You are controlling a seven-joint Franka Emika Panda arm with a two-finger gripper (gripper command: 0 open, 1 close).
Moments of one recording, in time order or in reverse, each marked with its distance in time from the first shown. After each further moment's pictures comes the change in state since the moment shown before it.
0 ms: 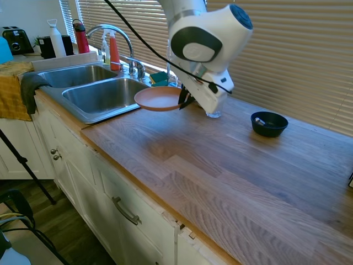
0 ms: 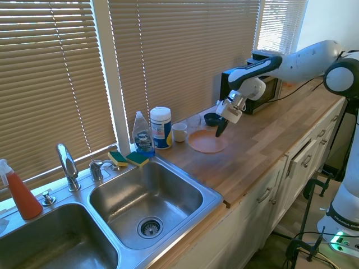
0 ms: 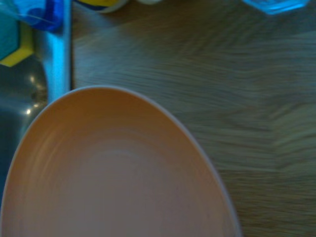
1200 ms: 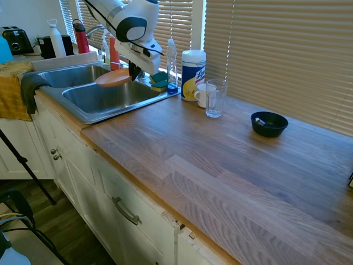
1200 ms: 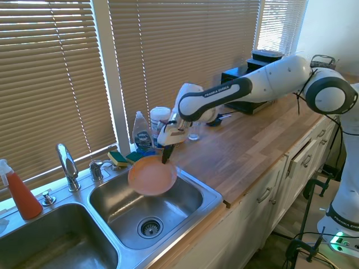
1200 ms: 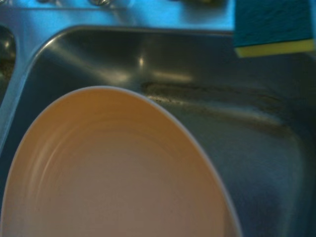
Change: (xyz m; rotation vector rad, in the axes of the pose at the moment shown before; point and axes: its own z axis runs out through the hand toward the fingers) arm -0.165 -0.210 0.202 -0.137 0.076 -0.284
